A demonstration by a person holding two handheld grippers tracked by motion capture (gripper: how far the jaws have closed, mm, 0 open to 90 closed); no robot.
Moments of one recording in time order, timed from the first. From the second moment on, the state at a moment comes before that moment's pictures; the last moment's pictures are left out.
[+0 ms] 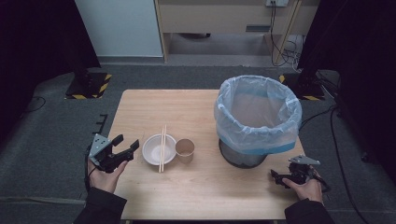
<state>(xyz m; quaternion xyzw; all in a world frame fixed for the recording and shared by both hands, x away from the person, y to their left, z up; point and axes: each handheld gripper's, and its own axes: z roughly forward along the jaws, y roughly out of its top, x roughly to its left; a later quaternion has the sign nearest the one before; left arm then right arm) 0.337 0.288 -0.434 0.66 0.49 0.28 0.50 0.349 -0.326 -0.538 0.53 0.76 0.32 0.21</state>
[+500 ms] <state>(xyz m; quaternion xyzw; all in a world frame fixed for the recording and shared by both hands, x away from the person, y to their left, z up) 0.367 0.252 -0.445 0.68 0.48 0.26 0.49 0.348 -0.325 -0.539 0.53 0.76 0.32 0.21</state>
